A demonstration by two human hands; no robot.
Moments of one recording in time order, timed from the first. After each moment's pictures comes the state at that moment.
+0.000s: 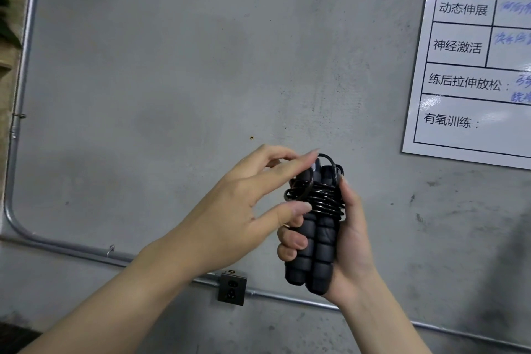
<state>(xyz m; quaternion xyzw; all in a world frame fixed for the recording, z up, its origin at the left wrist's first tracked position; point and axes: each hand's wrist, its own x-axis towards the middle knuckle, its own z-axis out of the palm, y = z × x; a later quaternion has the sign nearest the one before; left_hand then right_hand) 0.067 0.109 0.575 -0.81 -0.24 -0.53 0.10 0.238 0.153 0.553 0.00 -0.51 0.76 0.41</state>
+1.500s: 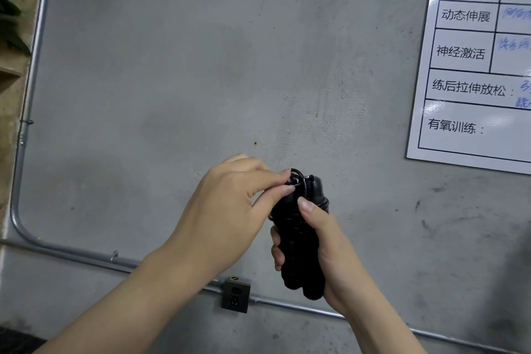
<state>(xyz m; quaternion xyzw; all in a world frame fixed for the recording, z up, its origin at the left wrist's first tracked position) 0.063 0.102 0.582 -0.70 -0.34 -0.59 0.22 0.227 0.148 0.551 -0.15 -0.70 0.52 0.47</state>
